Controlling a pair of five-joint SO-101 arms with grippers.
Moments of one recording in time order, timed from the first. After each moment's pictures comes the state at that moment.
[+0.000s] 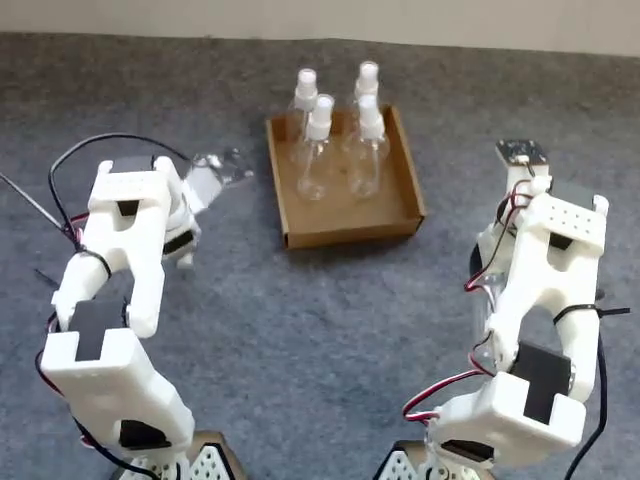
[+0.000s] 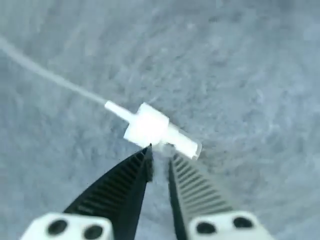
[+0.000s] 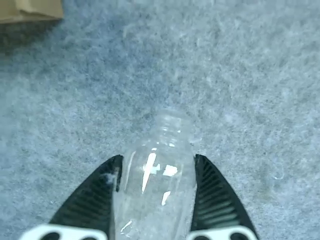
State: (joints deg) left arm -13.1 15.9 10.9 69.7 -53.1; right arm 16.6 1.0 12.9 75.6 28.7
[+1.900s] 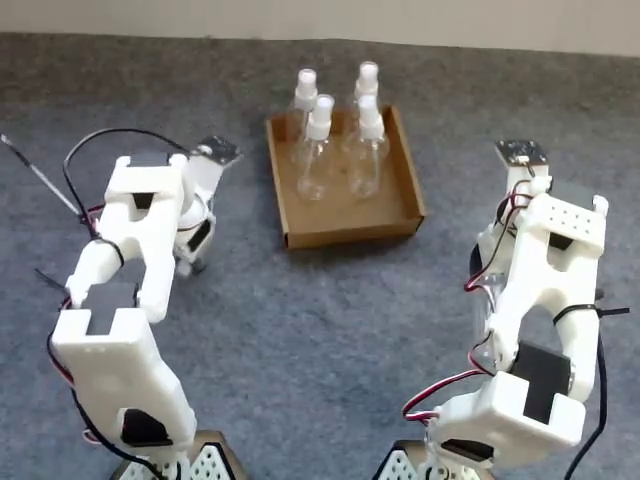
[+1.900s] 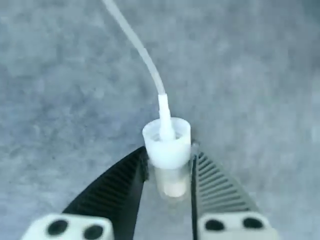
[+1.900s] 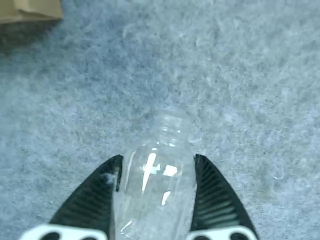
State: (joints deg) left arm -9.1 19.5 6.7 74.2 -28.4; right arm 16.7 1.0 12.9 75.6 28.7
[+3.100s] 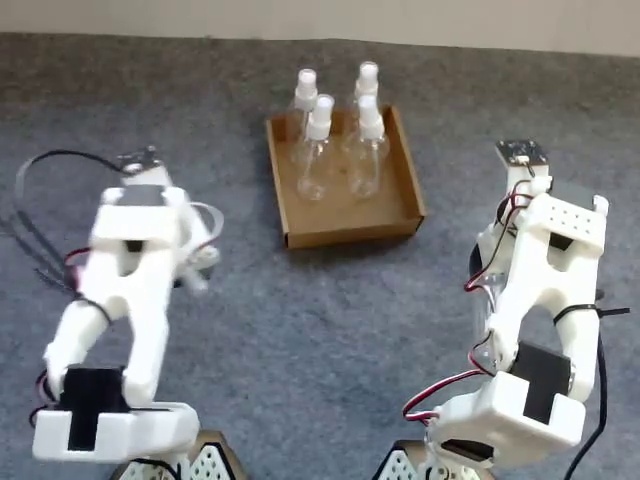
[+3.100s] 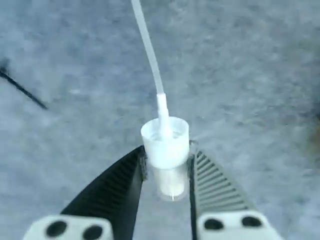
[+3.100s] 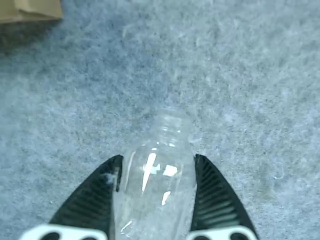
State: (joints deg) left arm -5.8 -7.9 28.9 72.4 32.9; right arm 16.7 1.0 12.9 75.6 28.7
